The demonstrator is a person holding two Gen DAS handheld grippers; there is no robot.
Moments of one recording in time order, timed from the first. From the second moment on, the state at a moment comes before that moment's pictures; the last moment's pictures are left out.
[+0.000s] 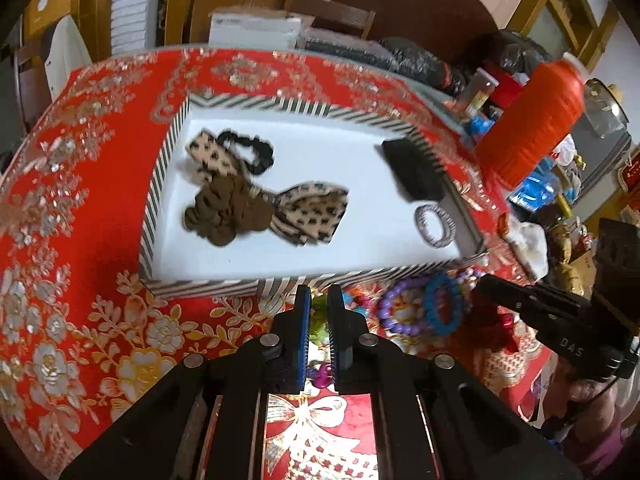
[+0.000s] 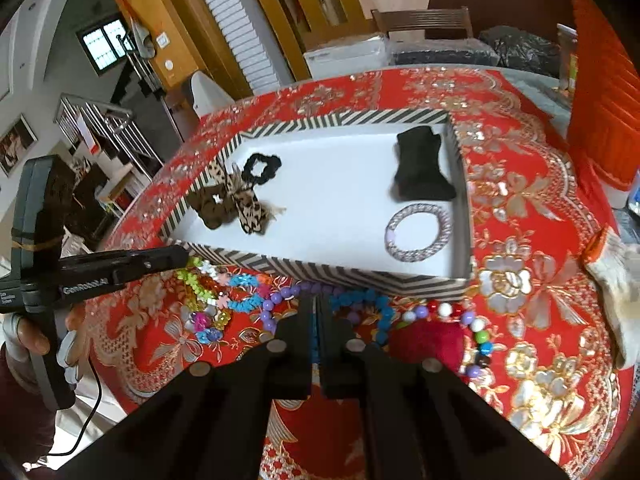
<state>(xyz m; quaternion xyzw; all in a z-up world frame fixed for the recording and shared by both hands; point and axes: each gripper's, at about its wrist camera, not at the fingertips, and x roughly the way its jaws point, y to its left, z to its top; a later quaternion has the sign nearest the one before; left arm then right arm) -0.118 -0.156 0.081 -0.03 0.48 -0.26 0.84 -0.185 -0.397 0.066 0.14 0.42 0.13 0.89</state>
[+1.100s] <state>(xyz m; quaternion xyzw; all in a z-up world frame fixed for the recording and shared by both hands) -0.124 -0.163 0.153 -0.03 0.41 -0.27 0.87 -0.187 -0.404 0.099 0.15 0.40 0.15 0.89</state>
